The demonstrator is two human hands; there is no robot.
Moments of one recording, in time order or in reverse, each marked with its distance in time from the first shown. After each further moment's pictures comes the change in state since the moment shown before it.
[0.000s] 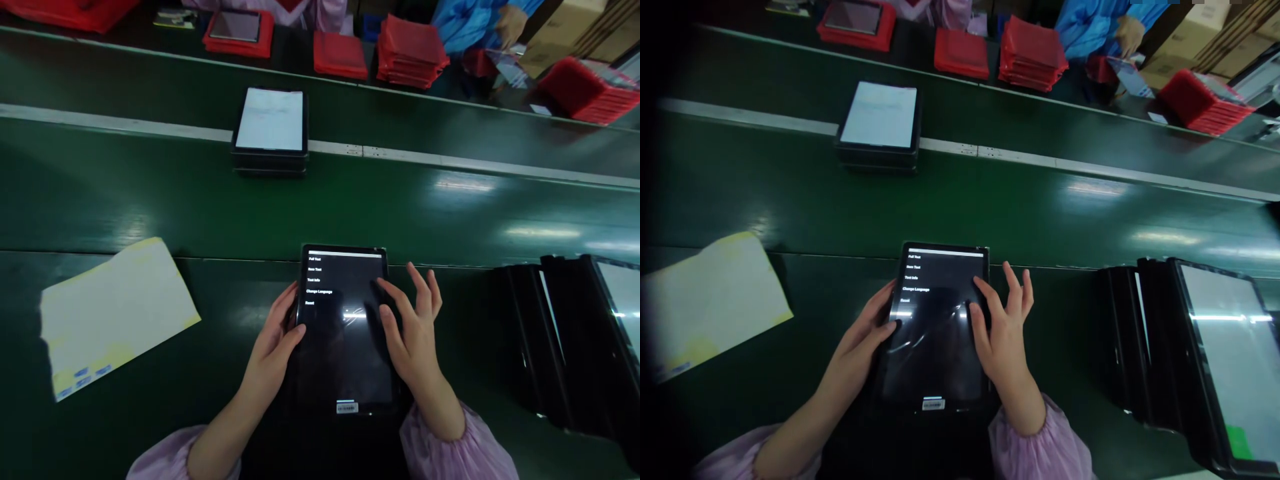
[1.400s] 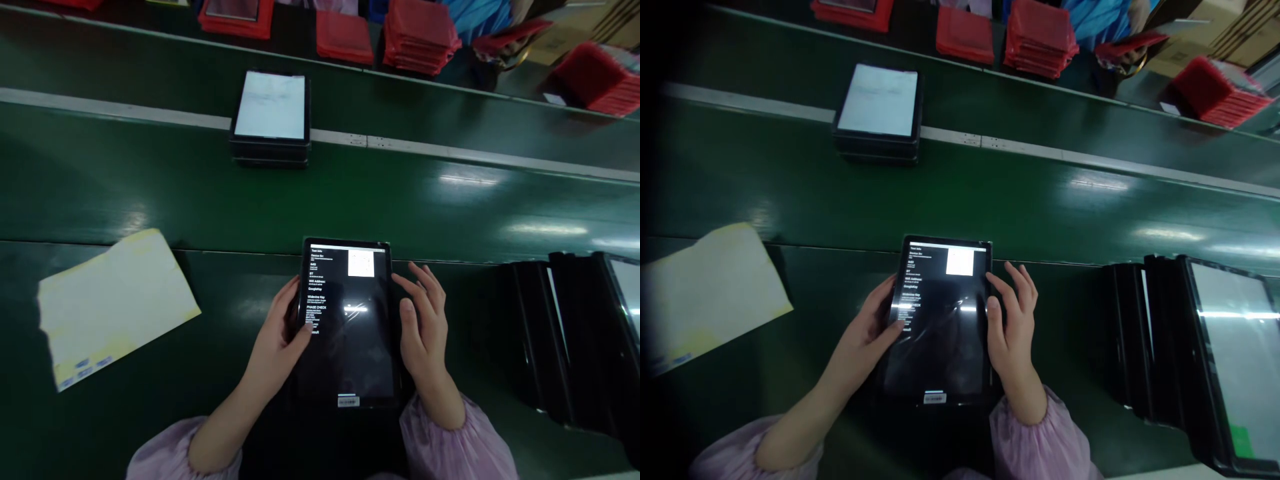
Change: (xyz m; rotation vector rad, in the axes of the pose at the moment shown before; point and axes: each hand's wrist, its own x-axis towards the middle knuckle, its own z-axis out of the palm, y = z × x) left_hand 0.000 -0.011 -0.007 0.146 -0.079 0.065; right_hand 0.005 0.006 -0.009 0.160 0.060 0.056
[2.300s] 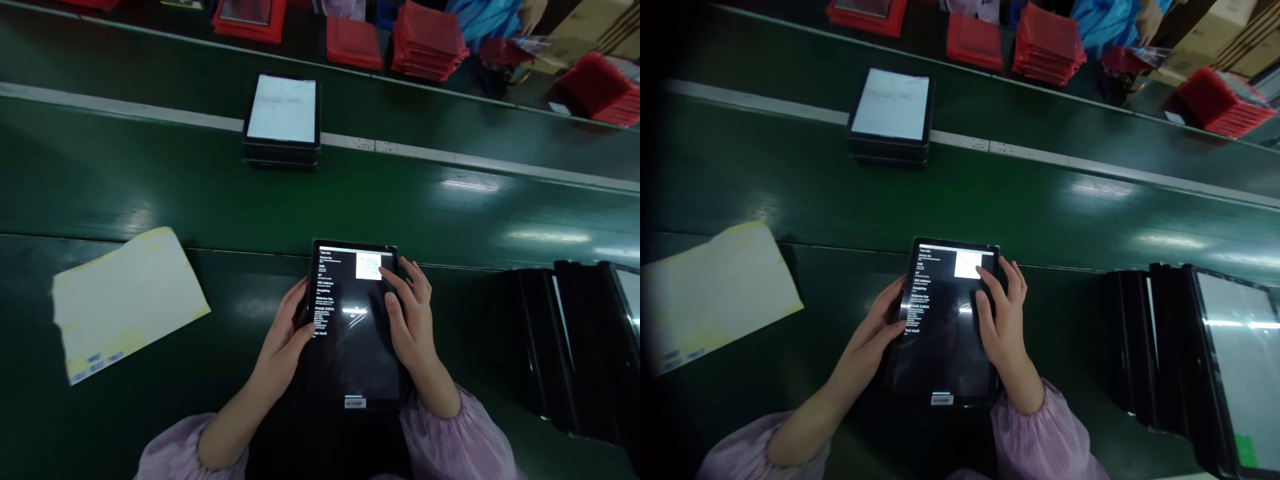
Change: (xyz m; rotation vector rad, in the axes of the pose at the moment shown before) left_hand 0.002 0.006 -0.004 -0.019 -0.061 -0.007; right_hand 0.008 0.000 0.021 -0.029 -0.116 0.006
